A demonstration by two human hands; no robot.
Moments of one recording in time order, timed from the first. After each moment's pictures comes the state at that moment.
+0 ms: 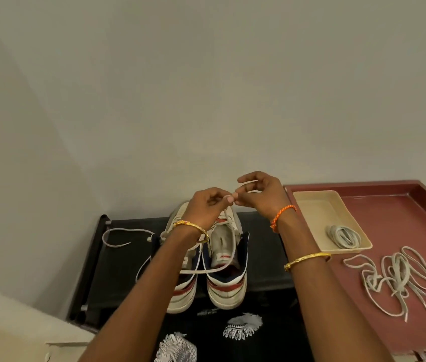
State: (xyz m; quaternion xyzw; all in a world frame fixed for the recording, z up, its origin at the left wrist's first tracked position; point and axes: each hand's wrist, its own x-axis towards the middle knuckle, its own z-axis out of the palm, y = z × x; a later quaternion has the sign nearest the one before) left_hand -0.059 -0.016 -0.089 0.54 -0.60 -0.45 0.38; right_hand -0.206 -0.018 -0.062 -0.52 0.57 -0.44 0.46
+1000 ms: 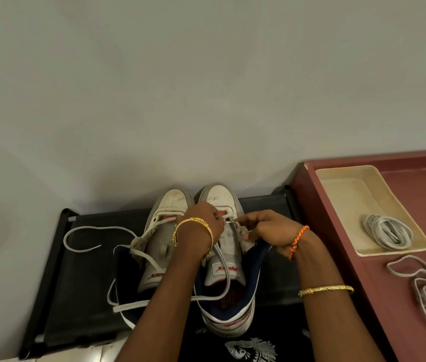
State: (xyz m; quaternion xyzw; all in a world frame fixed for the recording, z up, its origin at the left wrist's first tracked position) left_hand -0.079 -0.079 -0.195 0.71 -0.63 -0.31 0.06; right_hand -0.233 -0.067 -0.192 -0.49 0.61 -0.13 0.61
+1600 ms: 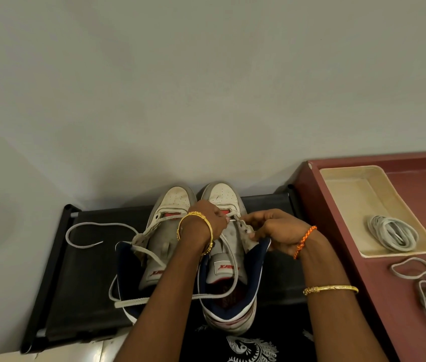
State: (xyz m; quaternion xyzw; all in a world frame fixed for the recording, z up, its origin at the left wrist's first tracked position) left_hand -0.080 -0.086 -0.202 0.70 -0.58 -0.40 0.10; right_hand -0.241 -0.065 -0.191 -0.38 0.57 -0.18 0.70
